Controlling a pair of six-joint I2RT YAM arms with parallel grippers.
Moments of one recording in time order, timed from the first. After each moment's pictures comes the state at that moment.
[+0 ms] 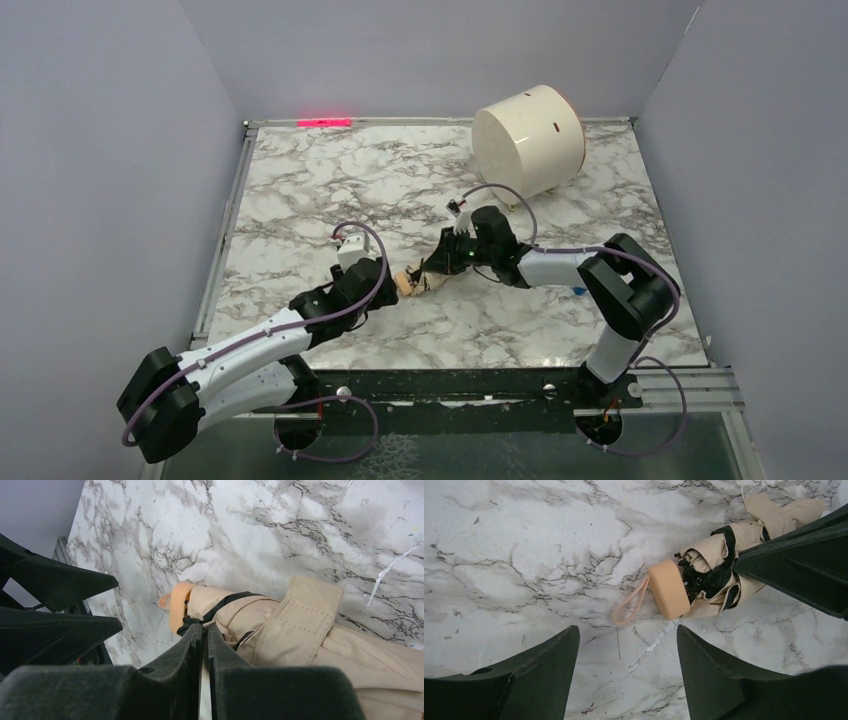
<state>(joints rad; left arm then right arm) -0.85 0.94 0.47 -0.31 -0.45 -0.81 0.68 1.74 0.78 0.45 -0.44 0.52</state>
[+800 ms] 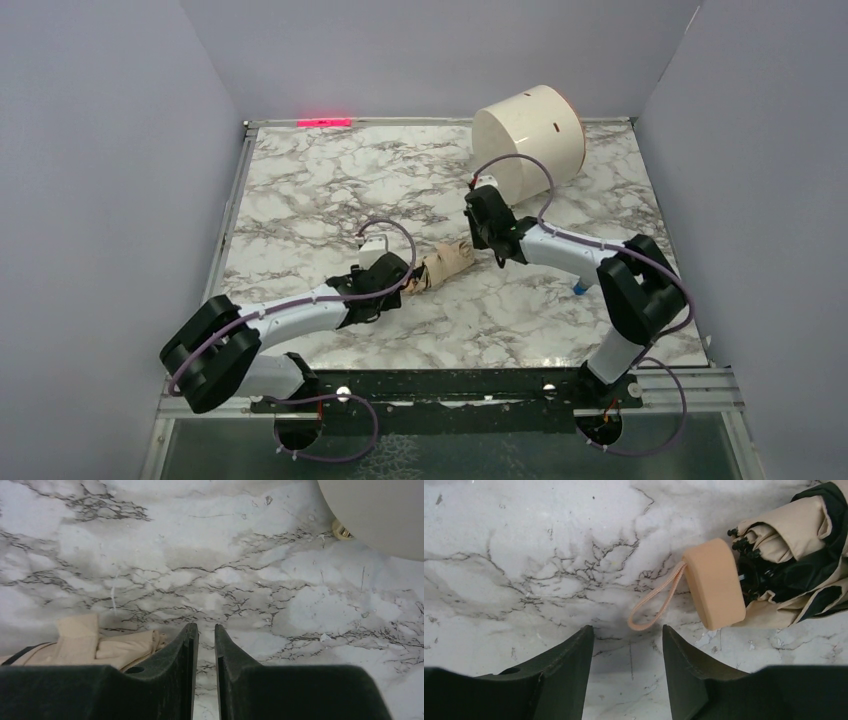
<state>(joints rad) -0.84 1.25 0.53 -0.28 -0.43 -0.80 0.67 1.66 1.00 -0.10 0.33 0.26</state>
